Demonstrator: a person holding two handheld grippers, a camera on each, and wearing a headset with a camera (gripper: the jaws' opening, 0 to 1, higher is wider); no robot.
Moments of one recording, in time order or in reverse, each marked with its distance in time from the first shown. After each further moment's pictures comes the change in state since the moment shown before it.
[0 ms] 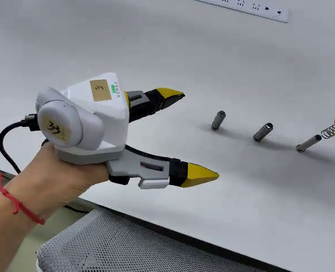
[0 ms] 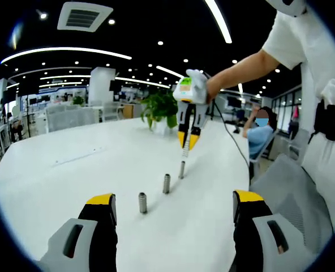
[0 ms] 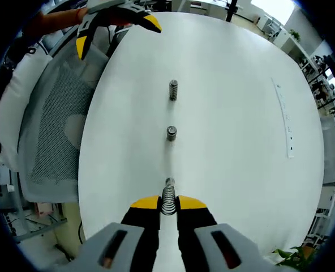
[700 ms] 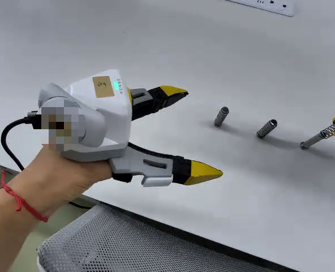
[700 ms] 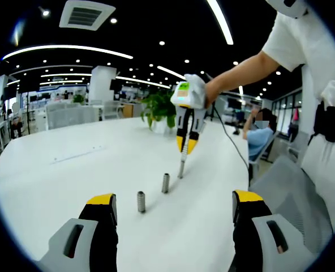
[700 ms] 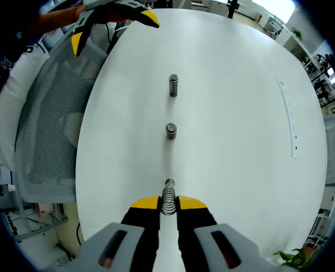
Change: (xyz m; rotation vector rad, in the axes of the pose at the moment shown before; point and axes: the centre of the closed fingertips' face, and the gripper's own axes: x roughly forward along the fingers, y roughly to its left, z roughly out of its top) left arm 0.002 0.001 -0.002 -0.021 -0.005 -0.005; right arm 0.014 -0.005 -0.003 0.002 0.014 0.018
